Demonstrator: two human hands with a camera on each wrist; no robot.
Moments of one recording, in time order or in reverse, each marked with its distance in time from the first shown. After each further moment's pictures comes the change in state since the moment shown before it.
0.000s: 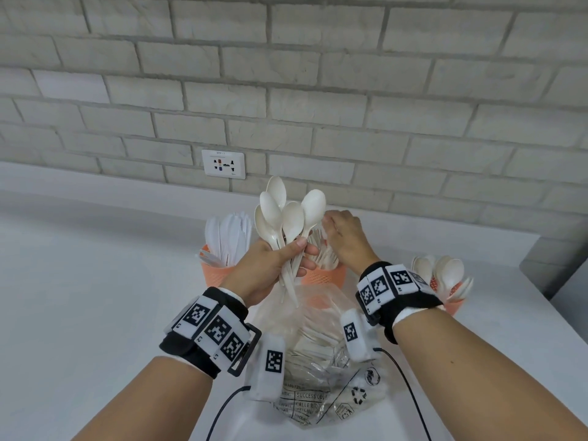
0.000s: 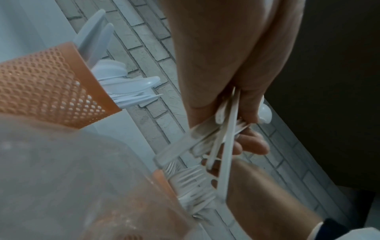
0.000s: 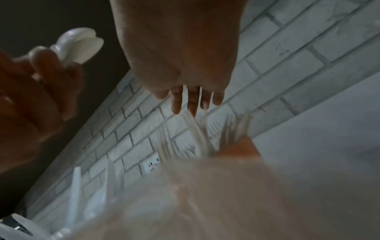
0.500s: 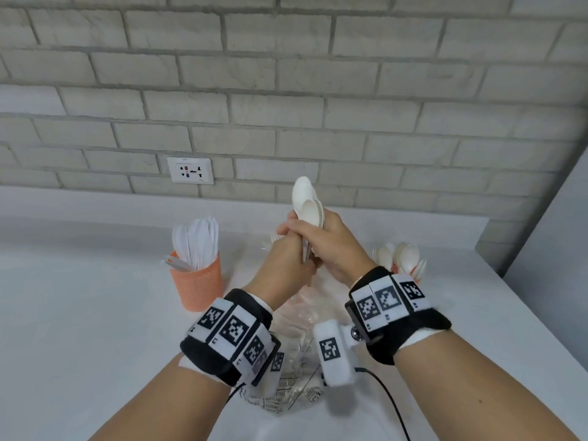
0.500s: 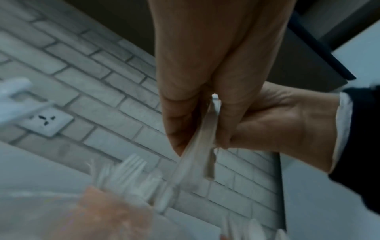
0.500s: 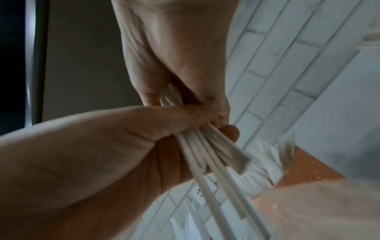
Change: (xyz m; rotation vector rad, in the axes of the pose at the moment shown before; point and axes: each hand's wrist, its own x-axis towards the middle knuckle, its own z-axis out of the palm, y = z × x) left_hand 0.004 0.000 0.077 0.866 0.060 0.185; right_hand -0.066 -0.052 -0.056 0.698 -0.074 0.205
